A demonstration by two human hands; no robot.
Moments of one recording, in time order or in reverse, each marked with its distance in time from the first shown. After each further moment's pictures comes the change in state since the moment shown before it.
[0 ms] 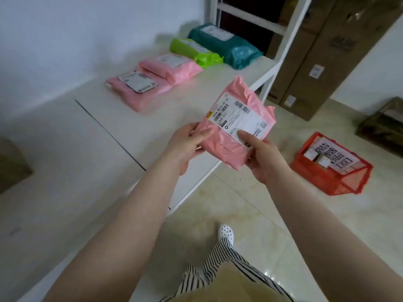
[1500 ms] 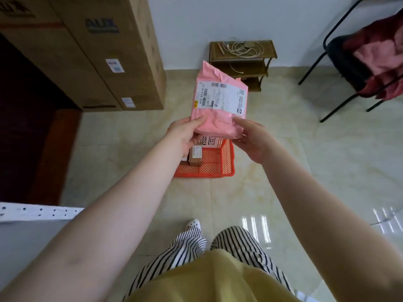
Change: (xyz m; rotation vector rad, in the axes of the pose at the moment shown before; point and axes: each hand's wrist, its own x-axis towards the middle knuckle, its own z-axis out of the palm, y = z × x) left_hand 0.372 -0.084 0.800 0.204 -0.449 -0.453; right_hand 0.228 -0.290 -0.705 0.303 0.608 -0.031
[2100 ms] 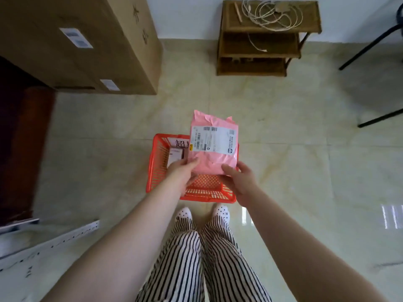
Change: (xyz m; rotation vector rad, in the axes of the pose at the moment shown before) left_hand 0.286 -0.076 0.026 0.167 0.232 -0.383; right_hand 0.275 0.072 -0.044 0.024 0.169 0.346
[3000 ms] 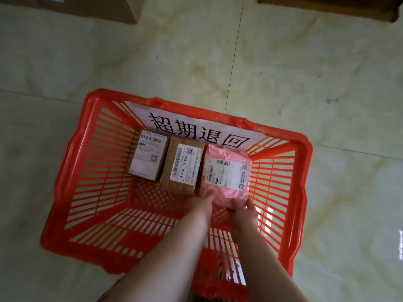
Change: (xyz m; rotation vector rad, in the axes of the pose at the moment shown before) left_hand 0.472 -0.245 0.099 -0.100 0.231 -0.268; right_hand 0.463 0.278 -0.076 -0.201 0.383 0.170
